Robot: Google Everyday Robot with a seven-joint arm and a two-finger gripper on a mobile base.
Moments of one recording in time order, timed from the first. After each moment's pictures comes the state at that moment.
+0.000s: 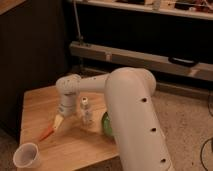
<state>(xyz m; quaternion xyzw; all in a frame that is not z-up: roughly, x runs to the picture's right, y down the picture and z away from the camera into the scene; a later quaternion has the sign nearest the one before) -0.227 0.190 0.807 -0.50 0.07 0.33 0.80</state>
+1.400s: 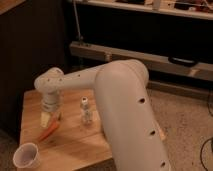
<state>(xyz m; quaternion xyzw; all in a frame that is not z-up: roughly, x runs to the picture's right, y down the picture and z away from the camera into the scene) -0.291 0.129 0.776 -0.39 -0.04 0.21 0.90</state>
